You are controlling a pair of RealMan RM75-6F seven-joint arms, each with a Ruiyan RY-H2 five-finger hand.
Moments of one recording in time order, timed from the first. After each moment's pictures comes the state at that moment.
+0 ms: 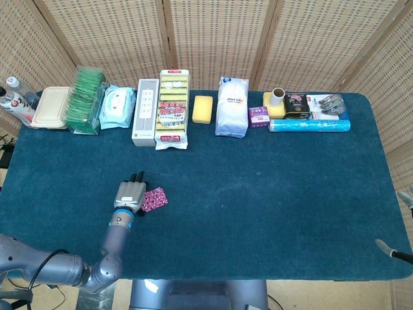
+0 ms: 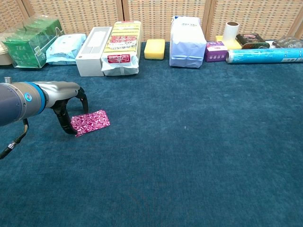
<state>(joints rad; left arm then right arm) -0.99 -1.61 -0.10 -1.72 0.19 1.26 0.85 -0.03 -0.97 0.06 -1.58 -1.56 1.62 0.38</state>
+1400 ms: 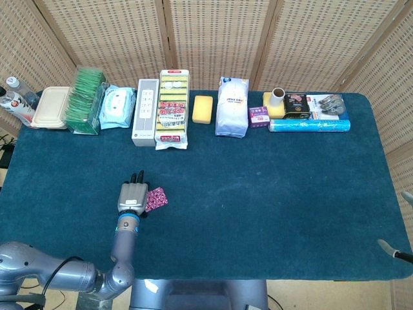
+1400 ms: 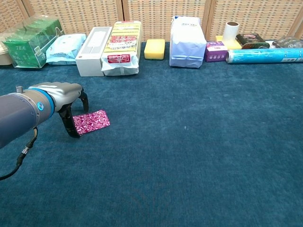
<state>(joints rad) -0.94 -1.75 -0.17 -1.66 0.23 1.41 0.96 -0.04 -0.96 0.06 -1.57 -1.56 1.63 0.42</state>
